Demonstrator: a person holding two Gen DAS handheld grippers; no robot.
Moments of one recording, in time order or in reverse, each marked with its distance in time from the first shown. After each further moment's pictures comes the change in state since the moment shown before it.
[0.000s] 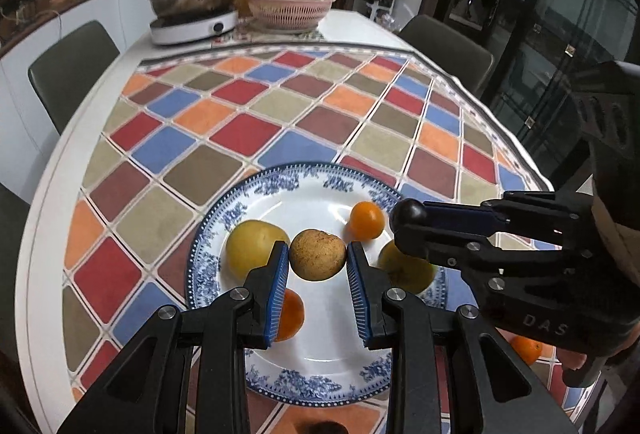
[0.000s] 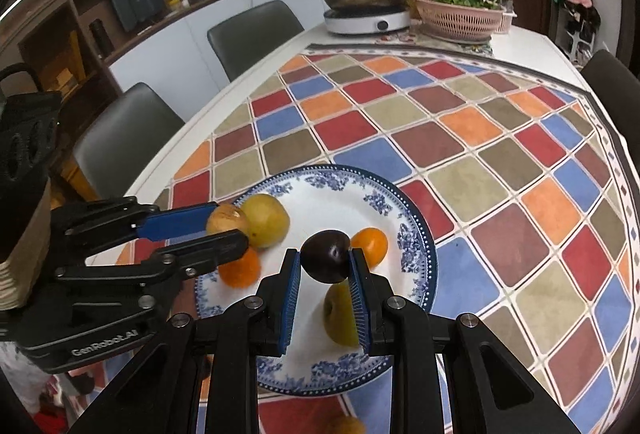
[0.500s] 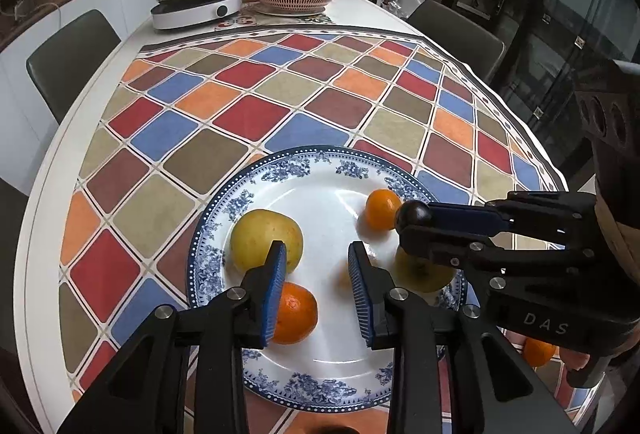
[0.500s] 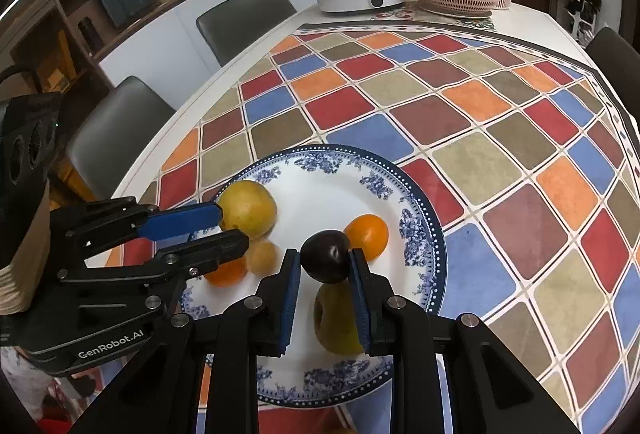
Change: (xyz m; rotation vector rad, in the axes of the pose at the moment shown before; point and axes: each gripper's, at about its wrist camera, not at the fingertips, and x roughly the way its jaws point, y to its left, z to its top) left arm 0.013 0.006 -0.001 0.000 0.039 0.024; right arm 0.025 -0.009 -0.002 0.035 0.057 0.013
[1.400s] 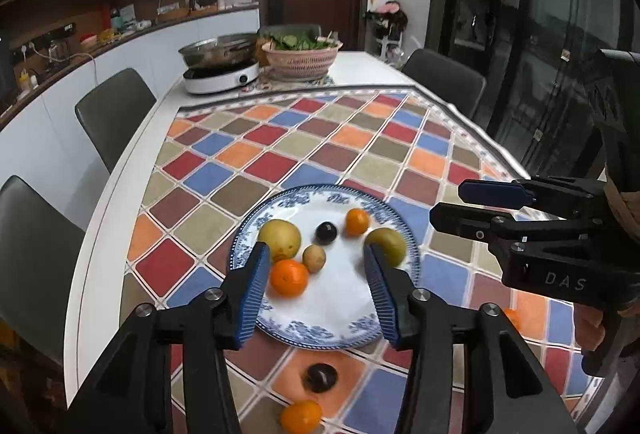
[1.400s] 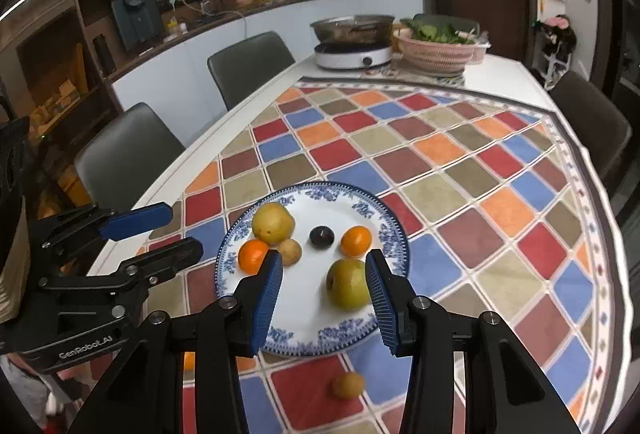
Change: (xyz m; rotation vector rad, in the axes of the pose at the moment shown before) left arm -0.117 -0.039 -0.038 0.047 -0.215 0.098; right arm -0.100 0.028 -0.027 -0.039 -0.179 -0.090
